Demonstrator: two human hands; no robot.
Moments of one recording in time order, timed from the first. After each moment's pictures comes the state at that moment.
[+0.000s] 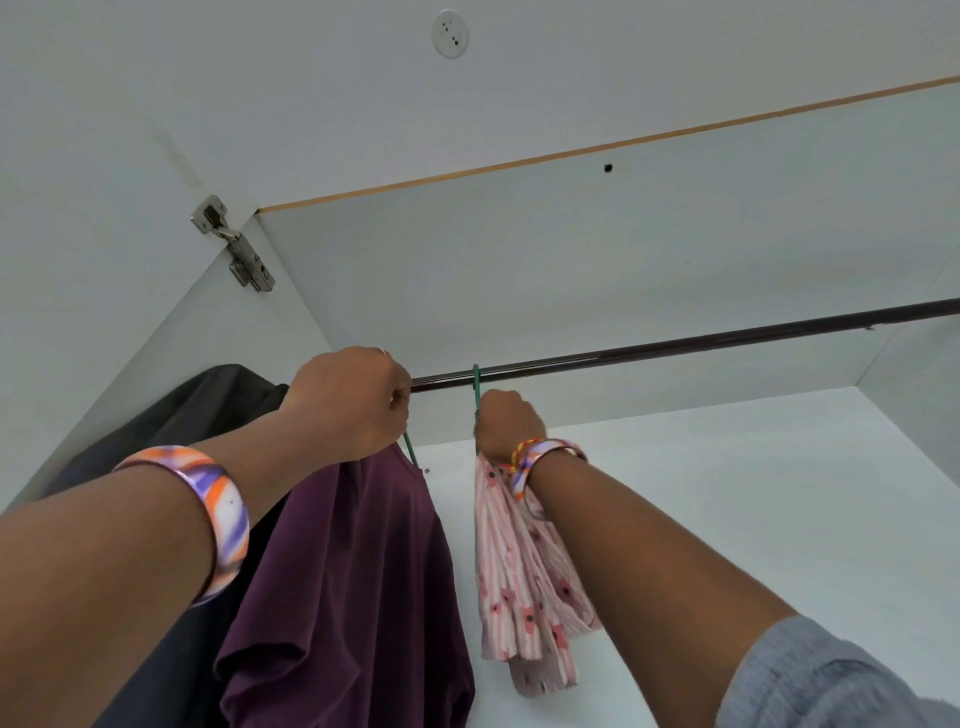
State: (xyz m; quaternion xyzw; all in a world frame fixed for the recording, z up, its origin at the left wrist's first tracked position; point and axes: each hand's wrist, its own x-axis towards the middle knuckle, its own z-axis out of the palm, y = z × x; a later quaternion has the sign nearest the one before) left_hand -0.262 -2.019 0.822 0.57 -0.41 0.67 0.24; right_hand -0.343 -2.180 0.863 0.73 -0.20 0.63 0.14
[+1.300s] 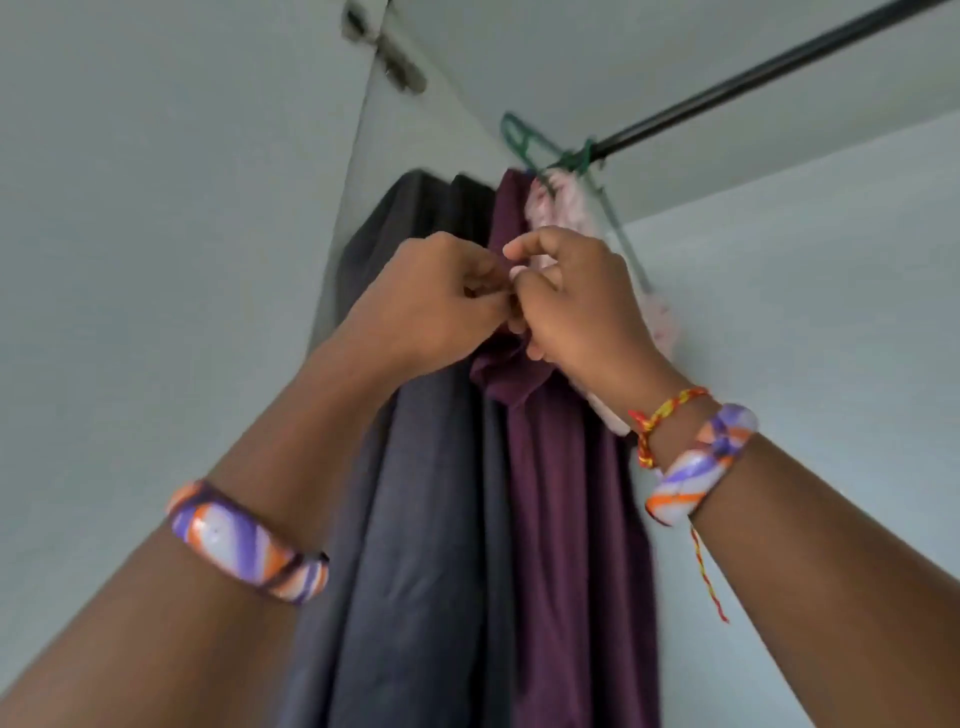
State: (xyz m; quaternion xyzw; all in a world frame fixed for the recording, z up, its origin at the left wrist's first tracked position) left_hand -0.288 -1.963 0.669 0.64 -0.47 0.49 0.36; right_hand -0.318 -2.091 0.683 0.73 0.16 0.64 -0.18
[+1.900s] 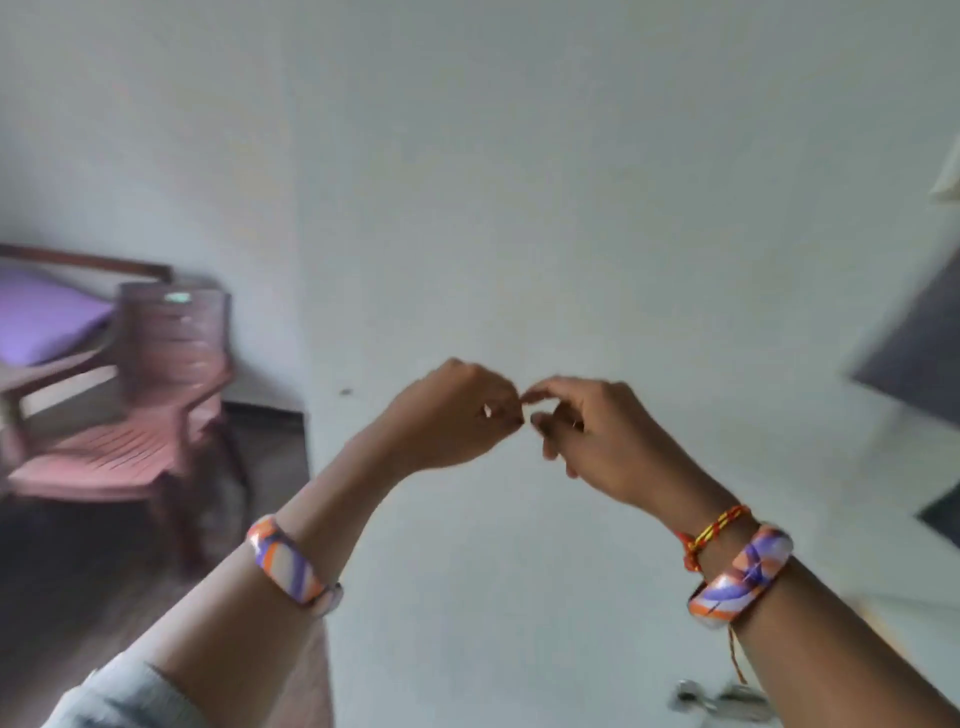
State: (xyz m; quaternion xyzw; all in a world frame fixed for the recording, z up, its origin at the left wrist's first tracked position) left_hand -0.351 -1.634 0.319 0.96 -0.05 0.20 0.20; right_hand -0.284 -1.798 0.320 0.84 0.43 0.08 -0.31
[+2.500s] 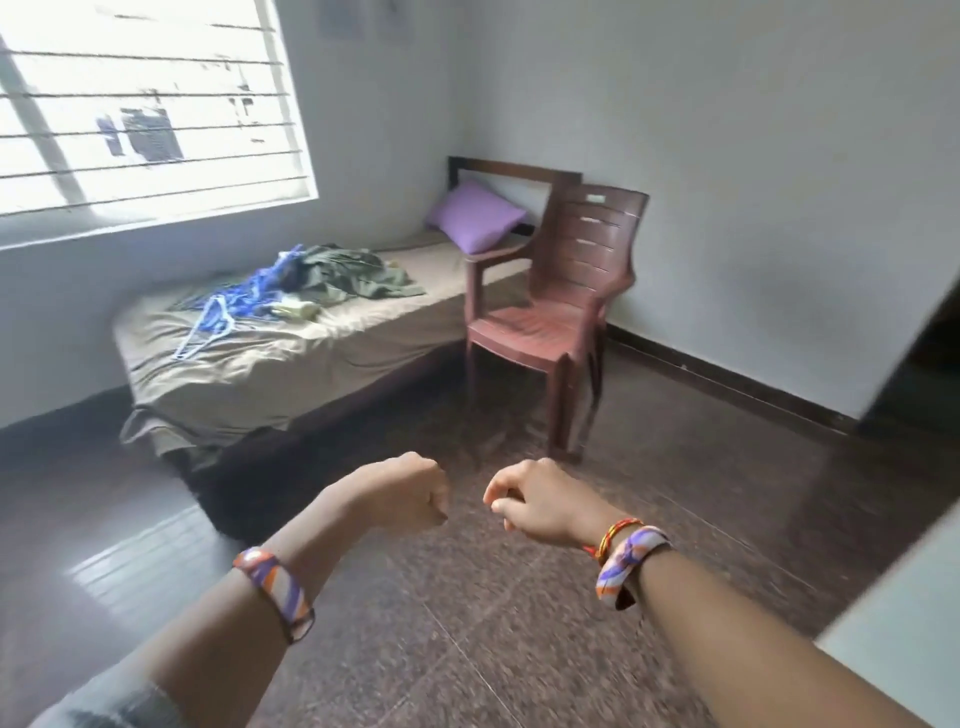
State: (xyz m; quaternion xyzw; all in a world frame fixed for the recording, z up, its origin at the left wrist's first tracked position) left_hand -0.774 -1.269 0.018 0.90 0.39 -0.11 0.14; right_hand -0.600 -1.351 0.012 0.68 0.68 -0.25 -0.14
